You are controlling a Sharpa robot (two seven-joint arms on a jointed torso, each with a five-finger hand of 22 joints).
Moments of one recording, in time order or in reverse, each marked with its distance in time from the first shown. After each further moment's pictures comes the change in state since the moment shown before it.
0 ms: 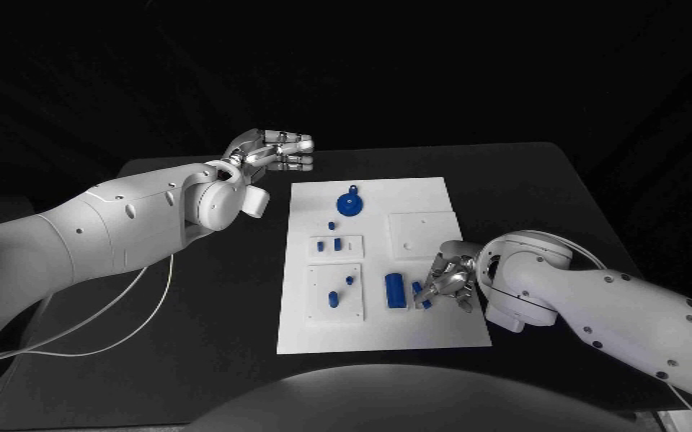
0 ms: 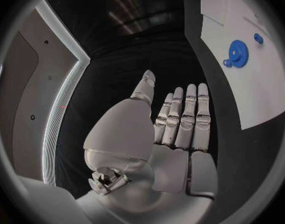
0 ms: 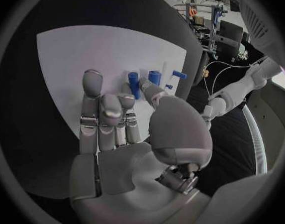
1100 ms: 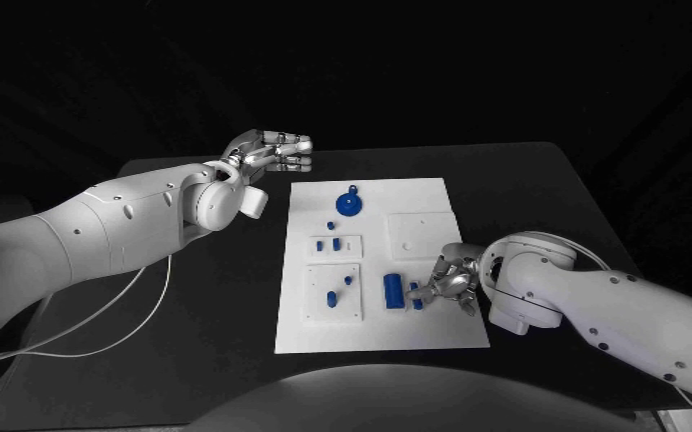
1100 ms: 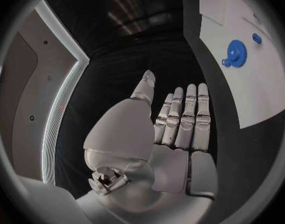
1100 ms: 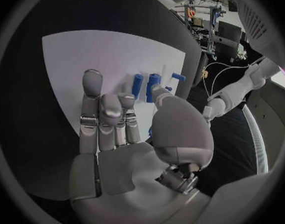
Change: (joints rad) left arm 0.000 -0.005 0.000 0.001 -0.006 0.001 -0.008; left_hand 0.000 0.000 0.003 0.003 0.000 -0.009 0.002 0.000 0.000 -0.004 0.004 0.000 0.000 -0.004 0.003 0.000 0.000 0.000 0.000 0.000 0.000 0.000; right arm -0.001 -0.023 -0.002 0.018 0.018 0.012 0.000; right_hand -0.029 -0.063 -0.222 0.243 0.000 0.002 0.009 0.000 0.002 0.004 0.004 -0.008 0.003 0.000 0.000 -0.008 0.006 0.000 0.000 0.000 0.003 -0.011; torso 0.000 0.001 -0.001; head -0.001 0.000
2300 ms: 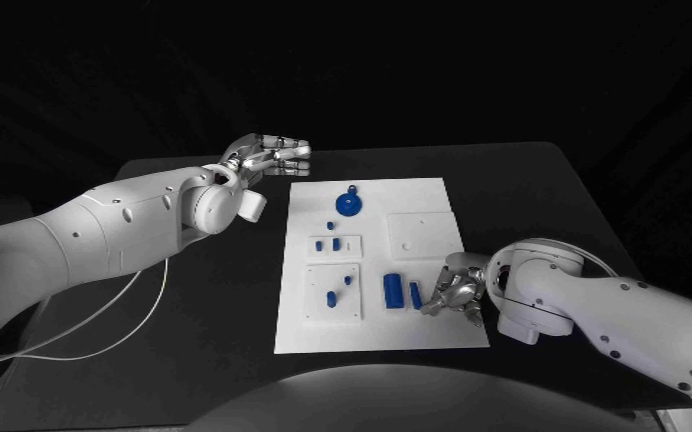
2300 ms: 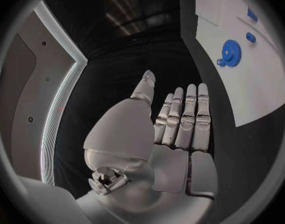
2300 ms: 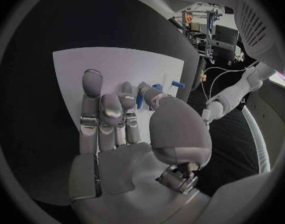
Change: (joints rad) left arm 0.000 -0.001 -0.016 -0.002 -0.005 0.000 -0.005; left_hand 0.000 0.000 0.000 0.000 0.000 0.000 0.000 0.000 0.000 -0.004 0.004 0.000 0.000 0.000 0.000 0.000 0.000 0.000 0.000 0.000 0.000 0.000; right arm -0.022 -0.030 0.000 0.018 0.017 0.039 0.024; right_hand -0.002 0.038 0.269 -0.184 0.000 0.010 -0.002 0.000 0.004 0.005 -0.005 0.004 0.010 0.004 -0.004 0.000 0.004 0.000 0.000 0.000 0.008 -0.003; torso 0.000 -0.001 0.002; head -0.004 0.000
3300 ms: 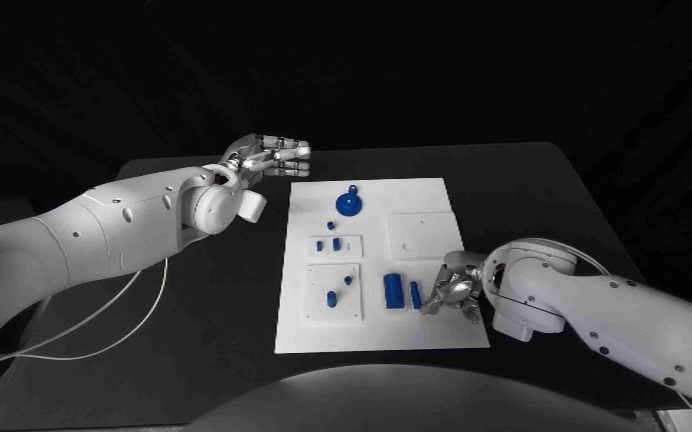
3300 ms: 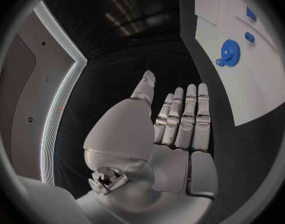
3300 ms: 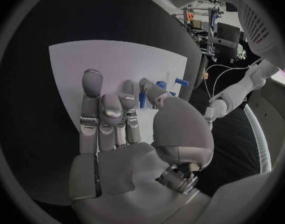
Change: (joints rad) left arm 0.000 -0.003 -0.002 0.000 -0.001 0.000 -0.002; left_hand 0.000 0.000 0.003 0.003 0.000 0.000 0.000 0.000 0.000 0.000 0.000 0.000 0.000 0.000 0.000 0.000 0.000 0.000 0.000 0.000 0.000 0.000; right arm 0.000 0.032 0.001 -0.044 -0.006 -0.012 -0.008; right_hand -0.049 0.022 0.028 -0.090 0.095 0.010 -0.008 0.008 0.034 0.000 0.000 0.007 0.004 0.000 0.000 0.000 -0.009 0.000 0.000 0.000 0.008 -0.003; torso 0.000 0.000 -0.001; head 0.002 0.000
